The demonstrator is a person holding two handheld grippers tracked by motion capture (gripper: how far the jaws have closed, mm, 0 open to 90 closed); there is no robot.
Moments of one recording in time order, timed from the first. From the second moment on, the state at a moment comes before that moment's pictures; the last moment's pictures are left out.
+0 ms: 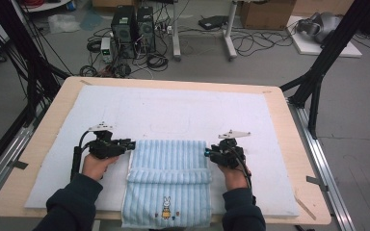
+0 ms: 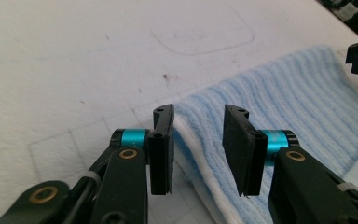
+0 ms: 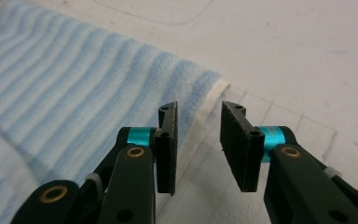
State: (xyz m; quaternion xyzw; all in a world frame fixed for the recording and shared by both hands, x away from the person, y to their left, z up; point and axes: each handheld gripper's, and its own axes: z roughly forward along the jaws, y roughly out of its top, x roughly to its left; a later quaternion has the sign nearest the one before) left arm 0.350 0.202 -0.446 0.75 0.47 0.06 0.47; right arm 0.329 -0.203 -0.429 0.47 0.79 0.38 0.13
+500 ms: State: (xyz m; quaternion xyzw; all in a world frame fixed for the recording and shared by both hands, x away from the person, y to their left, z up) left arm 0.345 0.184 -0.452 0.78 0.43 0.12 0.43; right arm 0.333 -0.188 -0.440 0.45 0.81 0.35 0.14
